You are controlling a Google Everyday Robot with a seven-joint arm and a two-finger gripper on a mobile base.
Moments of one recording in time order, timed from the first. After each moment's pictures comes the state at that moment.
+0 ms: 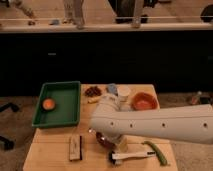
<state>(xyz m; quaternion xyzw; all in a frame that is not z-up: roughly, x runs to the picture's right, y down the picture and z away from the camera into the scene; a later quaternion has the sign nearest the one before) 0.038 0.237 0.658 -0.33 -0.06 -0.39 0.86</state>
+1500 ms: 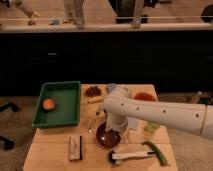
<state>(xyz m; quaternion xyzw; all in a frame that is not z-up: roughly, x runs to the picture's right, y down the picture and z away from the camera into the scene) 0.065 0.232 0.724 -0.36 -0.18 -0.40 0.82</state>
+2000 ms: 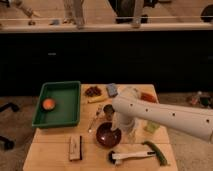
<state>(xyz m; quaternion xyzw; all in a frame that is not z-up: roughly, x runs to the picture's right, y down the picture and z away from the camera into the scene) 0.091 0.237 0.731 -0.36 -0.18 -0.39 0.83</state>
